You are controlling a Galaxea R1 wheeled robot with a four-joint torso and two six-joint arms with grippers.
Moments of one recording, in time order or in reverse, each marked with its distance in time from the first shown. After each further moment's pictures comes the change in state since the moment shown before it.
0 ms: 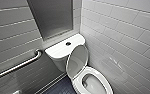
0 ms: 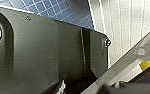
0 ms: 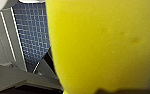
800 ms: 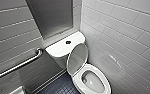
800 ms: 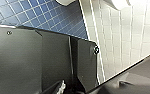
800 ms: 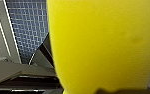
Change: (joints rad) left arm -0.118 0.020 0.016 0.000 0.013 -0.049; right arm -0.004 0.045 -0.072 -0.025 0.008 0.000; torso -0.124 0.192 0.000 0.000
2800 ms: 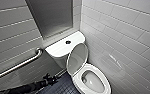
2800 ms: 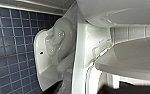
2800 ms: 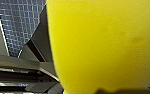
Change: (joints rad) left arm -0.638 -0.061 -0.129 -0.023 -0.006 -0.681; right arm -0.067 0.105 -0.170 -0.032 0.041 0.000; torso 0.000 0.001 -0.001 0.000
